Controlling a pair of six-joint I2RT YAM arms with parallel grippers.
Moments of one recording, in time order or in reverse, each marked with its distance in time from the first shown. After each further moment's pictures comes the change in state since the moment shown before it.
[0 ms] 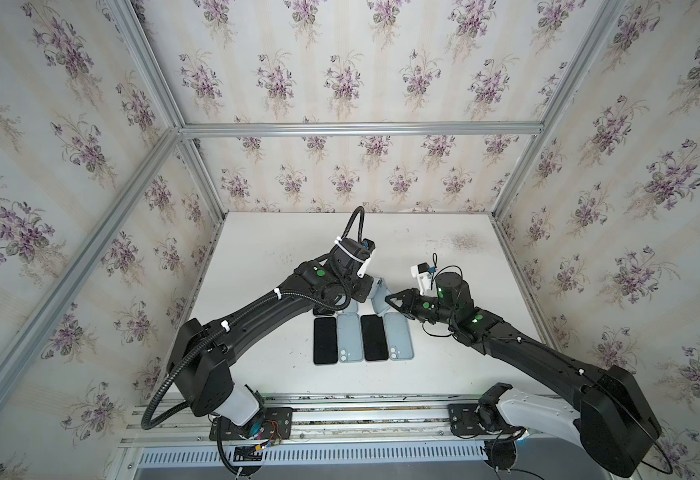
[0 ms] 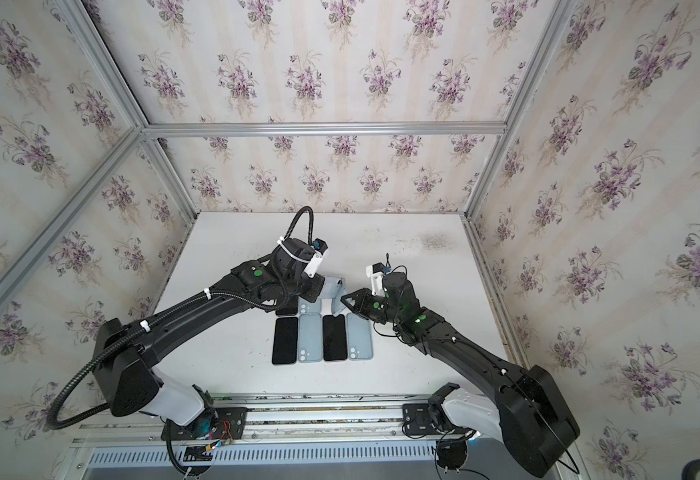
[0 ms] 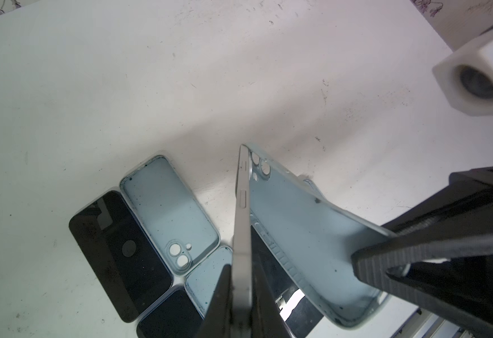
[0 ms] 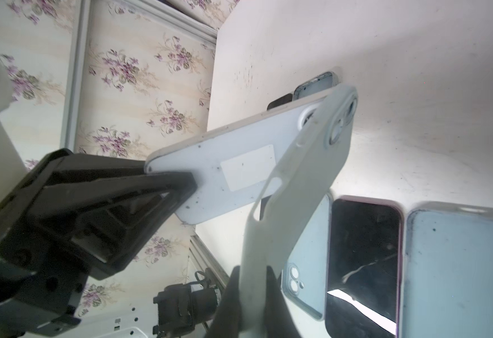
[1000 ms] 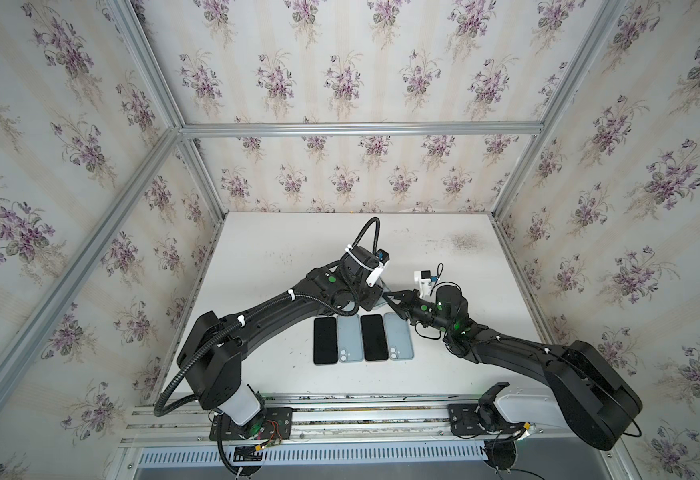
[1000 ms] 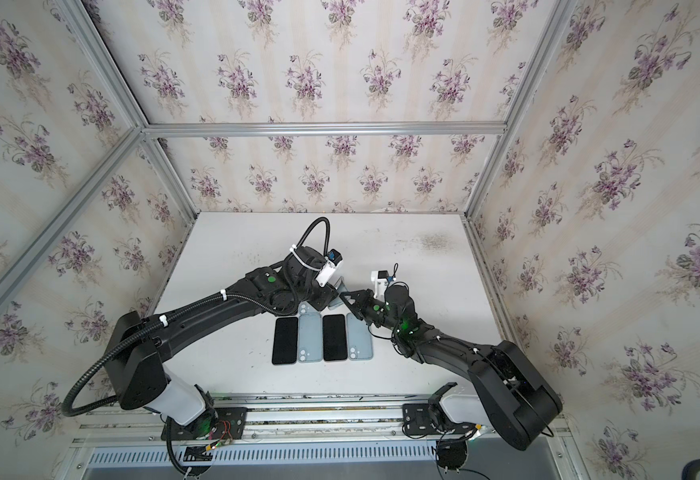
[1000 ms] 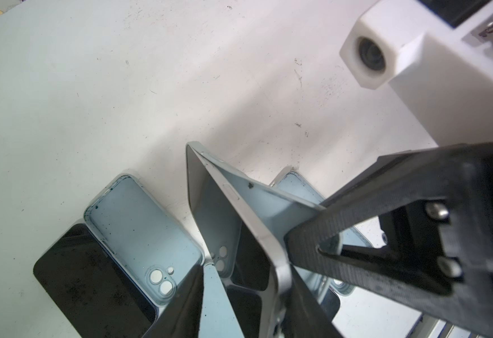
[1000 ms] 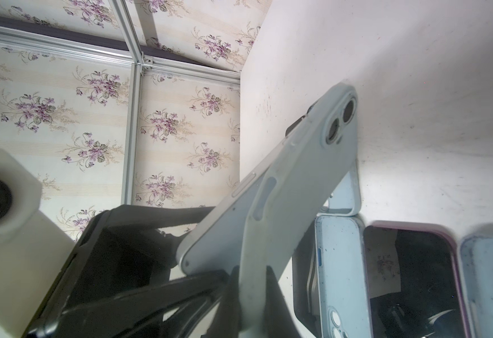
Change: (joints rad) left arm -0.053 0.072 -0.043 0.103 0.043 0.121; right arm 0.003 0.144 -0.238 0.634 0.048 0.364
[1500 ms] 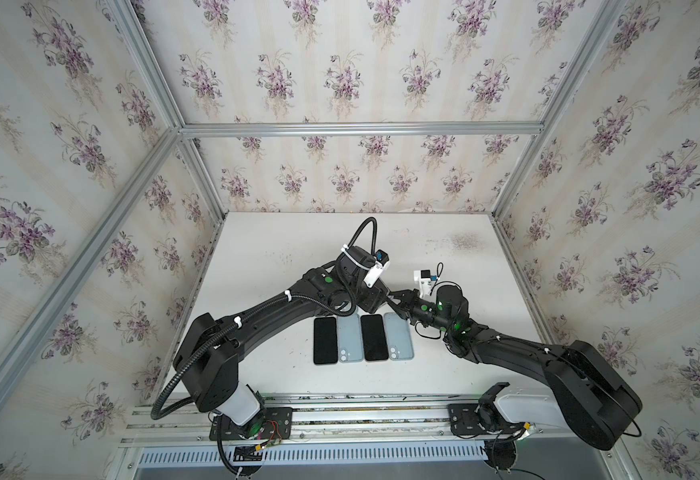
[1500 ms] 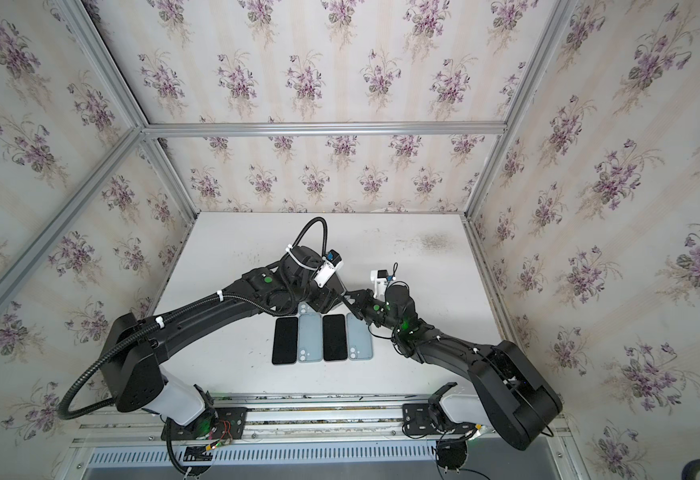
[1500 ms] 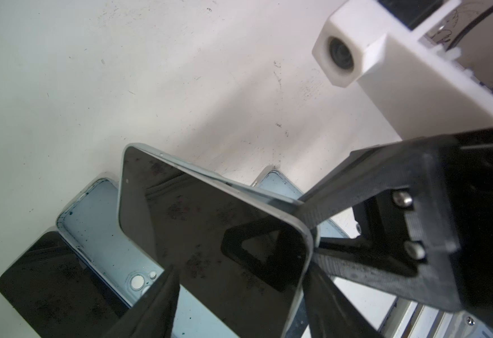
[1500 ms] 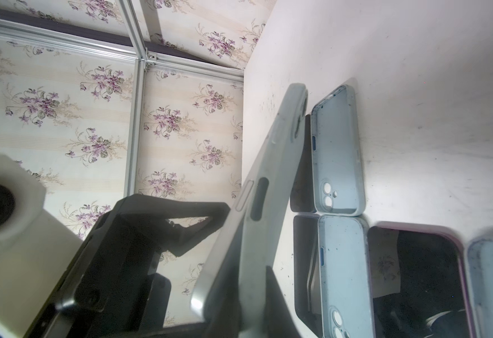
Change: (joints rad) left arm 0.009 -0.019 -0.021 0.021 0.077 0.005; right arm -0.001 0.000 0.000 0.006 -0.008 -0.002
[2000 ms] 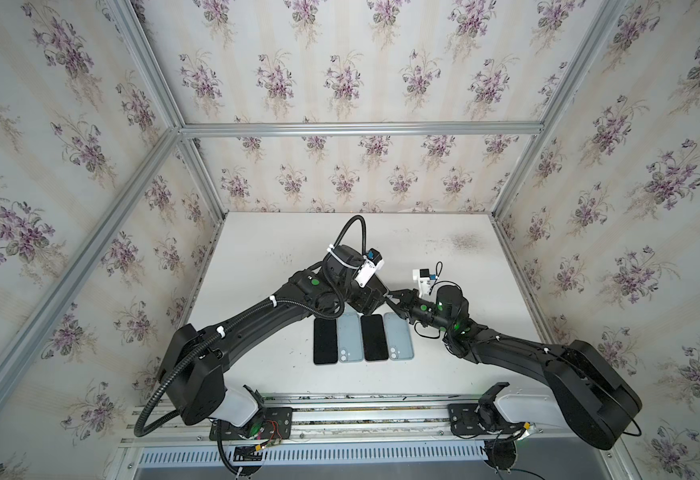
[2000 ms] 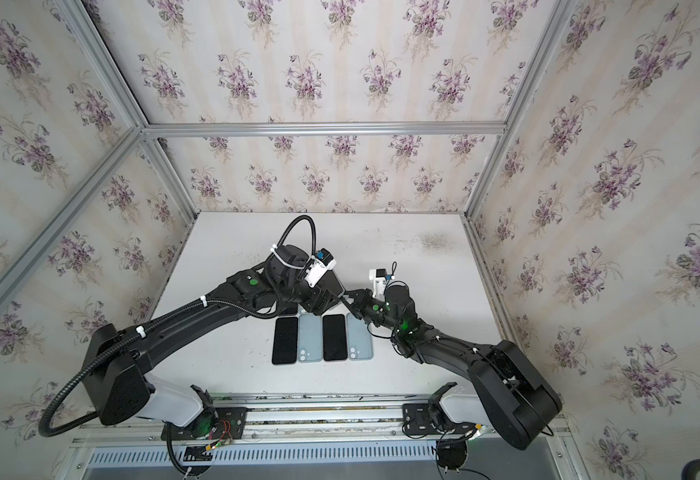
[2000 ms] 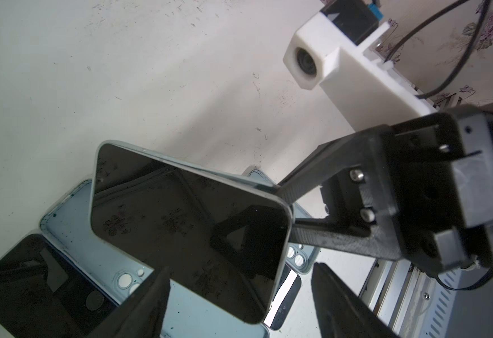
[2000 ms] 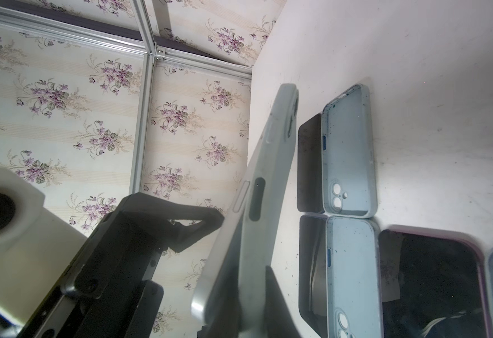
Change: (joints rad) left arm 0.040 -0.086 -0.061 0.028 0.127 0.000; right arm 0.002 0.002 0.000 0.037 -0.011 -0.017
